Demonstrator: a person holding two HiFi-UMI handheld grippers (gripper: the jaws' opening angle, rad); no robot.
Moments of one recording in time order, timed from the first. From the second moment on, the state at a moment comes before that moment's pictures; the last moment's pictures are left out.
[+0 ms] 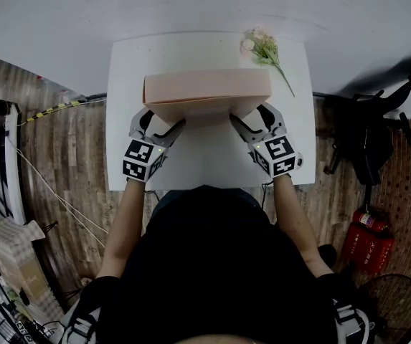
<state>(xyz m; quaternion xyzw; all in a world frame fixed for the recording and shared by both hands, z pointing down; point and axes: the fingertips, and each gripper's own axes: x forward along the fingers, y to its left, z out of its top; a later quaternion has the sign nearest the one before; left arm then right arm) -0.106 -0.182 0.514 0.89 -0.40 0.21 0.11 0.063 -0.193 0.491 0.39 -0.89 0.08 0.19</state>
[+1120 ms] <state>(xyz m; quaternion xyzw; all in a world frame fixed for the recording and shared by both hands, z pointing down) -0.101 -0.185 0.507 0.90 -0.39 0.19 0.10 0.060 -0.196 0.483 0.38 -0.91 0.08 0.16</state>
